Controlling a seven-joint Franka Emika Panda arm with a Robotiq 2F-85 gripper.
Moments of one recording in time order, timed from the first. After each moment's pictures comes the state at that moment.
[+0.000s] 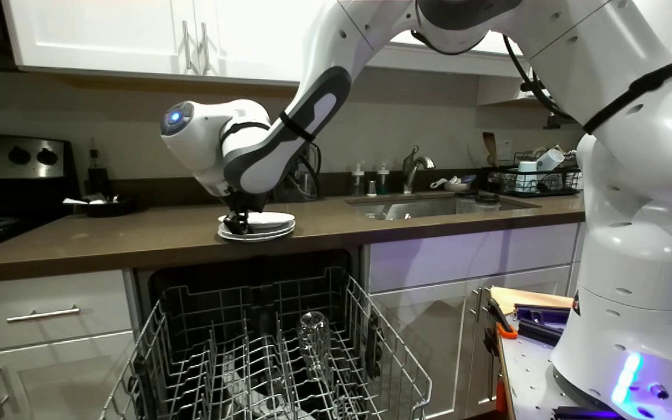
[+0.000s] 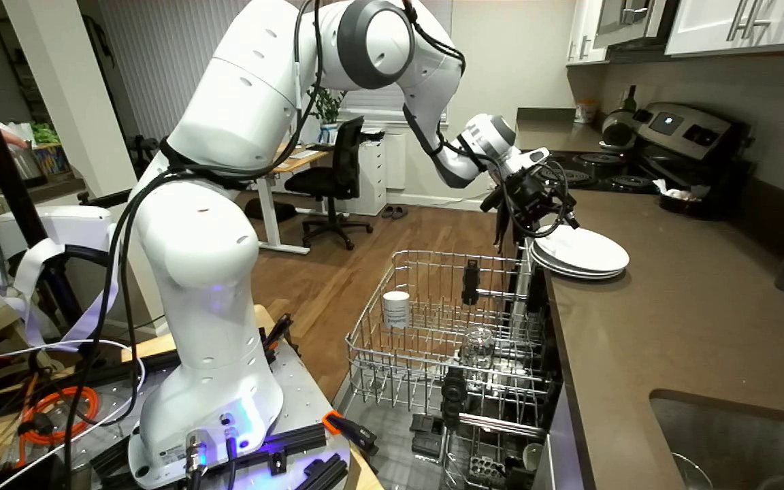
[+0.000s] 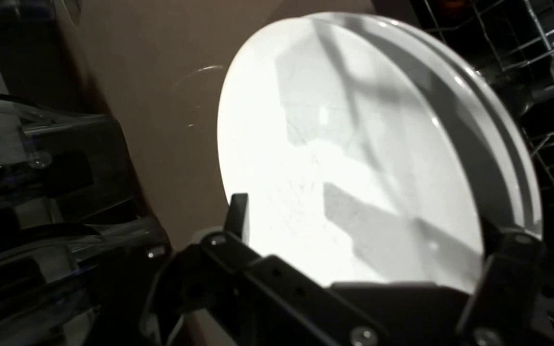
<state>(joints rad) 0.10 0.64 -0.04 -1.58 -0.99 2.07 0.57</state>
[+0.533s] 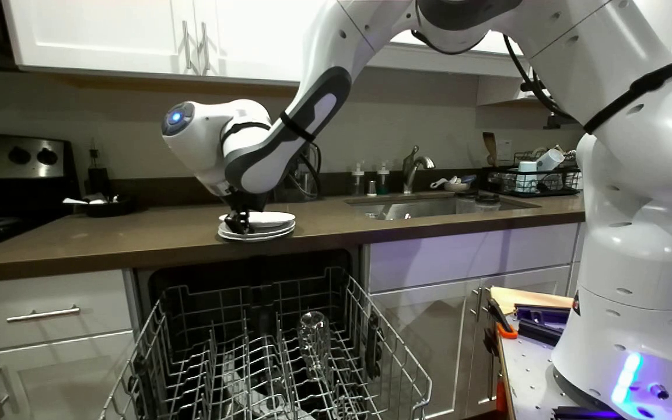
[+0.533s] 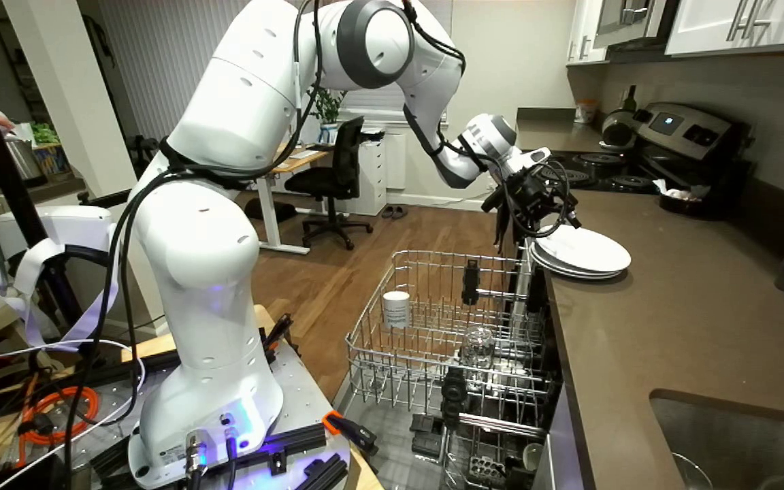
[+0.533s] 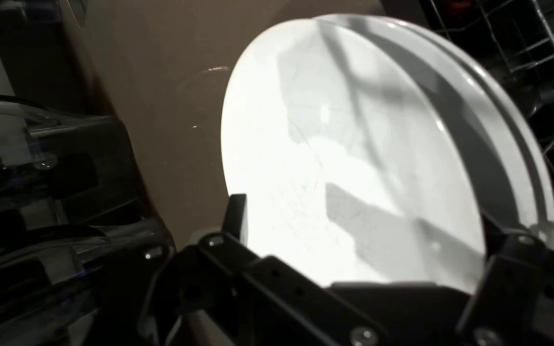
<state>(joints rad) 0.11 0.64 -0.05 -1.58 -0.99 2.07 0.57</state>
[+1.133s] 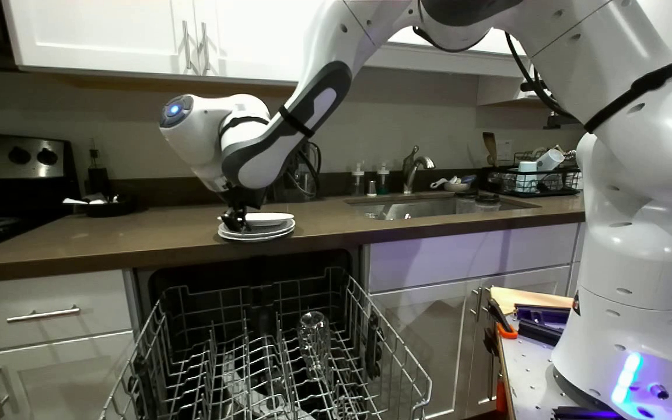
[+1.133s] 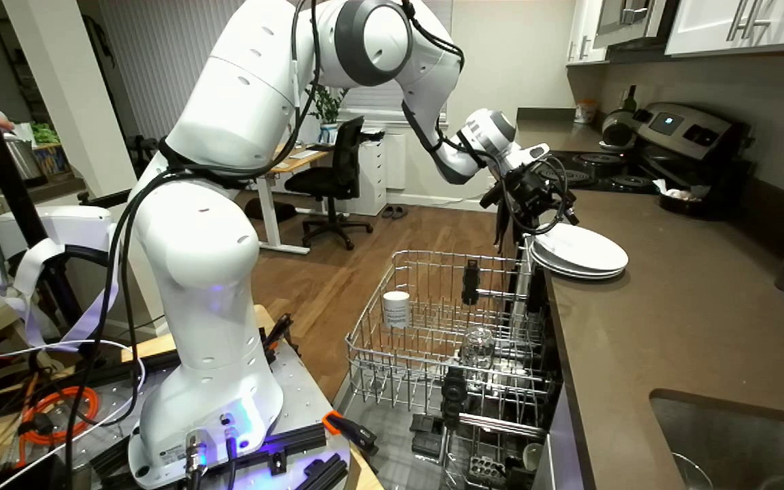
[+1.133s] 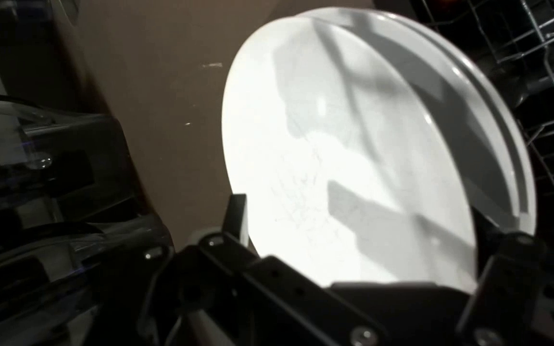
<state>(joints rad) 0.11 0.62 -0.04 -1.58 -0.97 2.08 0.57</state>
